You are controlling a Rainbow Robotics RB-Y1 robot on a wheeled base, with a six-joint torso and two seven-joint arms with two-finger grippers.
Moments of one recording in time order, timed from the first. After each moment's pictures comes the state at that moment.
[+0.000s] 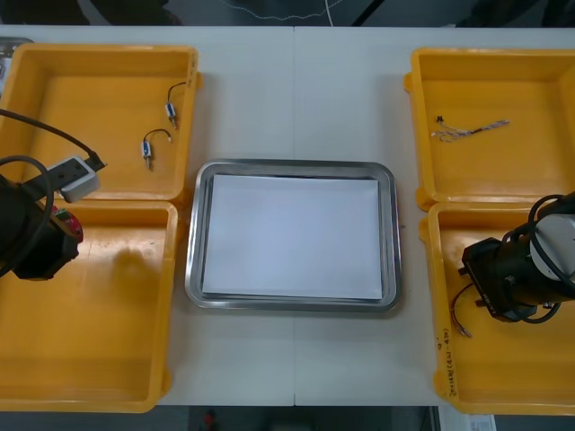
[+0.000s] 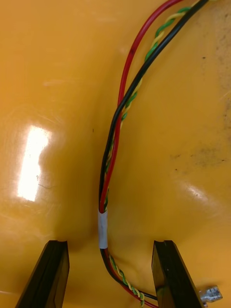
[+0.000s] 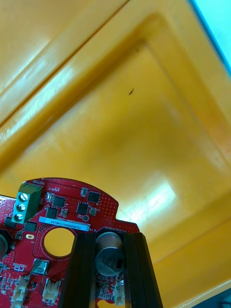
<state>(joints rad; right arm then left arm) -0.12 -0.31 -0.16 -1.96 -0.38 1.73 0.35 -0.23 0.93 0.03 -2.29 0.93 1.83 -1.63</state>
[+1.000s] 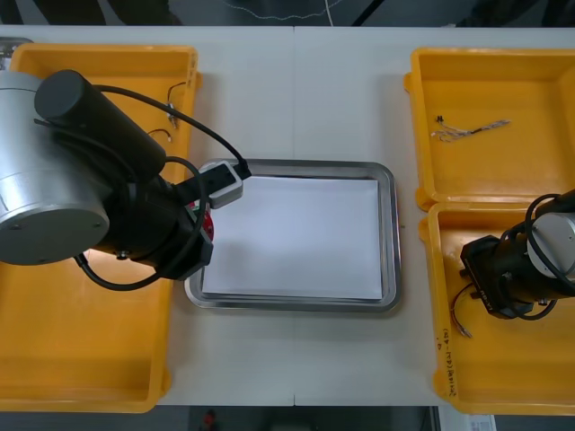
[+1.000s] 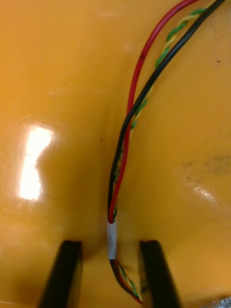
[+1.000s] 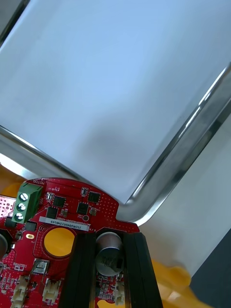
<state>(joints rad) -0.13 -0.31 -0.16 -1.93 -0.38 1.70 0.33 -0.59 0.76 -0.46 -2.30 0.86 1.76 -1.42</state>
